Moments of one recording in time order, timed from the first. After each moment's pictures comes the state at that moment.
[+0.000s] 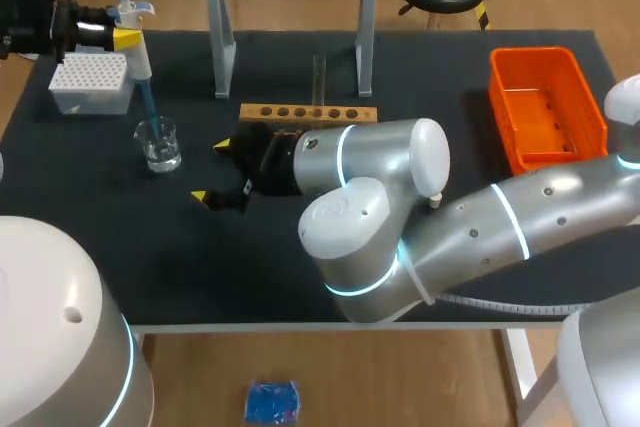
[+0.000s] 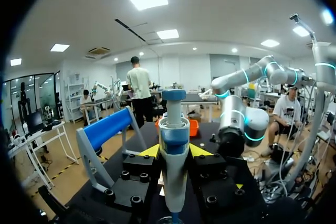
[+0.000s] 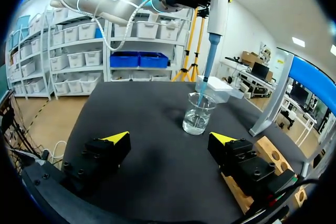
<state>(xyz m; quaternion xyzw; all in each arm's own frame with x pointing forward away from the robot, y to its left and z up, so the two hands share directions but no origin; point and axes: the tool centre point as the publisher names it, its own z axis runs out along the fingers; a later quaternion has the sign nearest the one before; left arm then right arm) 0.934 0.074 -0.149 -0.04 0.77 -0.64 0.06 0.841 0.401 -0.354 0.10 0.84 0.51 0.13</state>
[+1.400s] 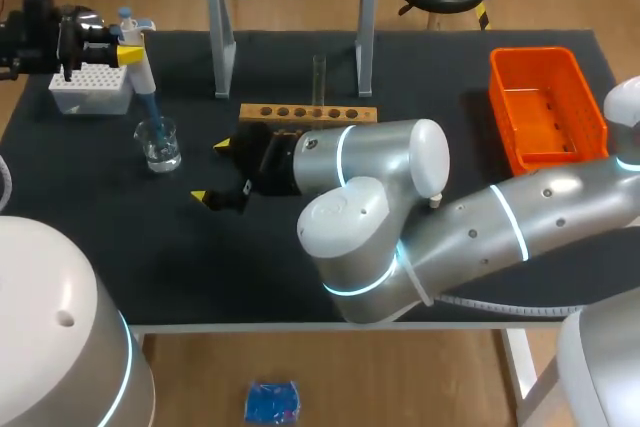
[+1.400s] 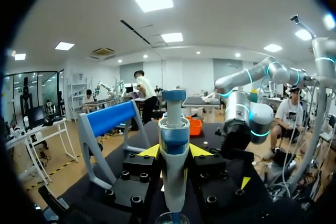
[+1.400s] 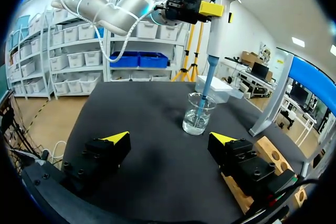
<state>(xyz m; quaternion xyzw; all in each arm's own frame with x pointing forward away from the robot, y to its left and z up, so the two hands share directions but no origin) 0.945 0.081 -0.185 -0.05 0.75 -0.65 0.06 0.840 0.402 -0.355 0.10 0.84 0.51 0.14</state>
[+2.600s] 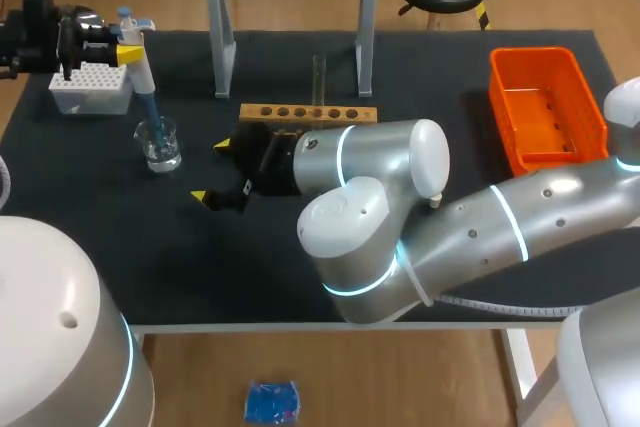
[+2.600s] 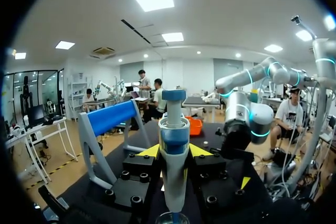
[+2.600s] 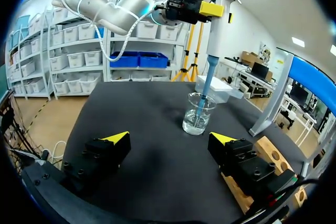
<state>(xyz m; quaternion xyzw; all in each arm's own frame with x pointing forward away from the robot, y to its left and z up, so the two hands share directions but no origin) 0.946 0.081 -0.185 -0.05 0.75 -0.65 0.06 0.840 0.402 -0.355 0.10 0.84 0.51 0.14</state>
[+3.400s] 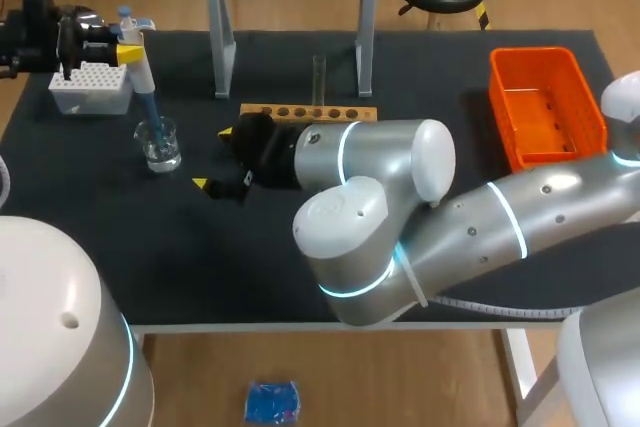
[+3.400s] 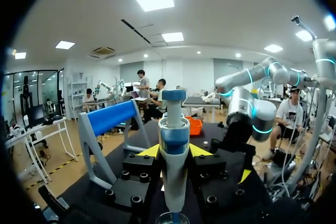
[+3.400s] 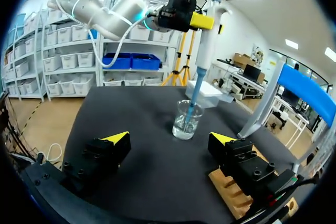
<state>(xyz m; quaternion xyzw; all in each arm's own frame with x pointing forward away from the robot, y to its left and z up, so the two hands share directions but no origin) 0.947 0.081 -0.185 -0.06 0.75 -0.65 0.06 0.847 0.392 -0.326 0.12 0.84 0.51 0.17</state>
